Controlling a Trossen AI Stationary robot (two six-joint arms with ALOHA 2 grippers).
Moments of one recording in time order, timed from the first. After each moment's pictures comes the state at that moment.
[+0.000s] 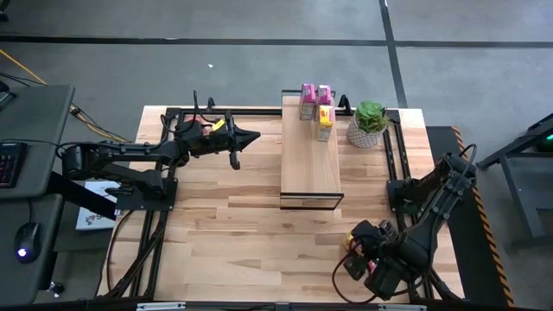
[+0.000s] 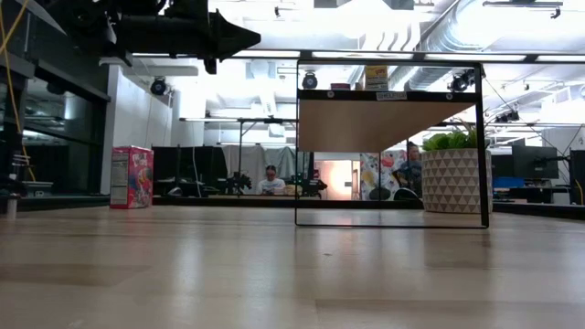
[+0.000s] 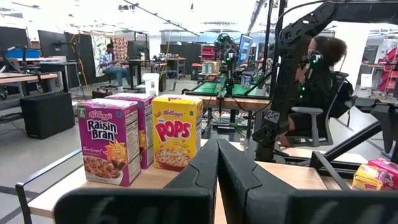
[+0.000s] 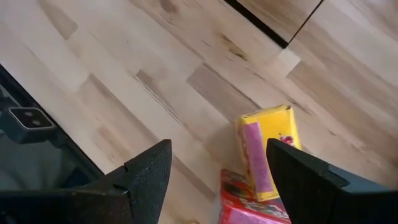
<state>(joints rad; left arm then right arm) 0.34 1.17 0.54 0.75 0.14 -0.02 0.91 1.66 1.54 -1.37 0.41 1.74</state>
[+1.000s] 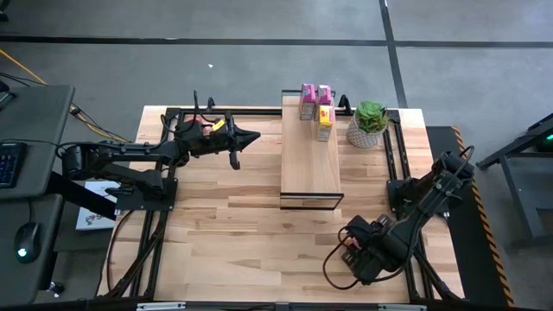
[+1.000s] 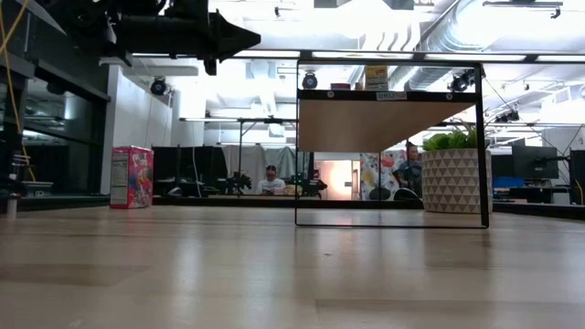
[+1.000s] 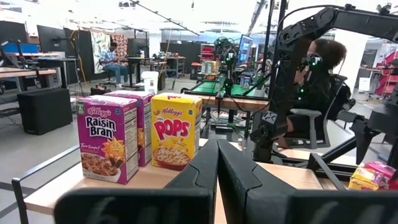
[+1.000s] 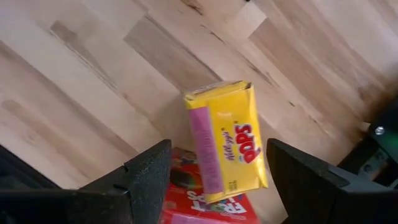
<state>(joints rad) 0.34 1.17 0.54 0.75 0.14 -0.05 0.81 1.66 1.42 -1.37 0.18 1.63</state>
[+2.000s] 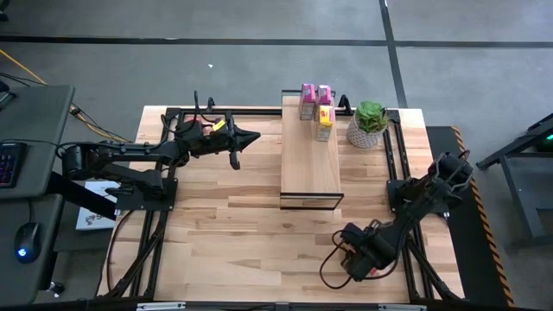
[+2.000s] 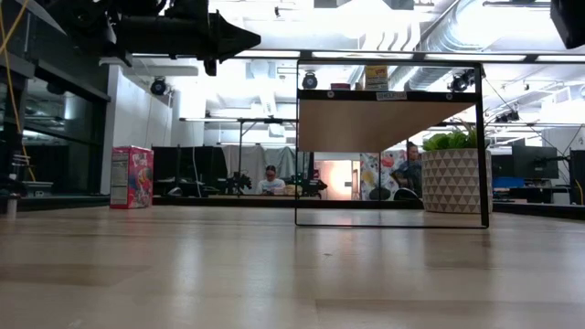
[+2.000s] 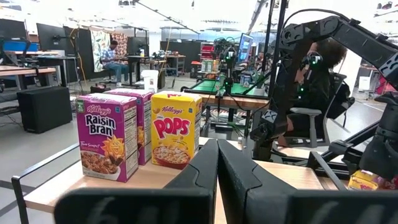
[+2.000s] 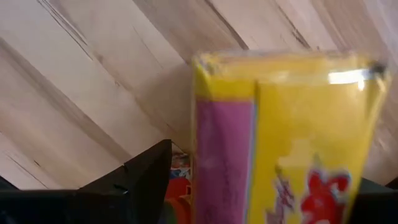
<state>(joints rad) 0.34 1.17 0.54 0.74 0.14 -0.05 0.79 1.67 1.16 -1.06 0.06 1.50</state>
